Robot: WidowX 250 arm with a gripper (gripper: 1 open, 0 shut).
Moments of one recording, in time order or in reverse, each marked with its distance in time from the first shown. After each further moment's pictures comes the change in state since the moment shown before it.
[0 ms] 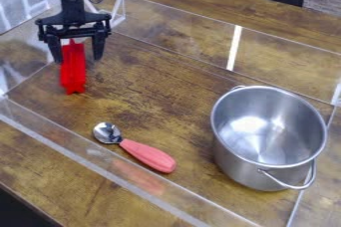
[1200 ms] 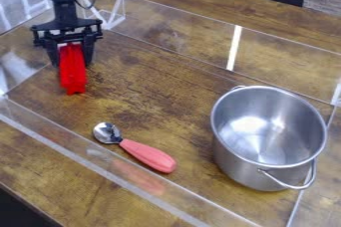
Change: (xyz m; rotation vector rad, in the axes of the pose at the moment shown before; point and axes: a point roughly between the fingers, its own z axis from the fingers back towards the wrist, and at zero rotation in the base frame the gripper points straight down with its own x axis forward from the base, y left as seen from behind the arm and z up) arm 0.017 0.004 -0.014 0.000 0.054 0.057
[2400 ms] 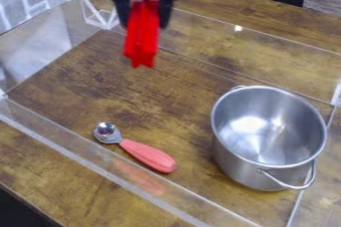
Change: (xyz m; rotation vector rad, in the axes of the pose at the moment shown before) arm -0.141 -0.102 0.110 -0.089 -0.068 -0.394
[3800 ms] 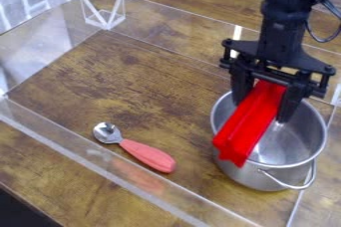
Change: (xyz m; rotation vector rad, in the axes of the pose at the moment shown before) arm -0.102 -0.102 -0.016 -0.039 0.020 -0.537
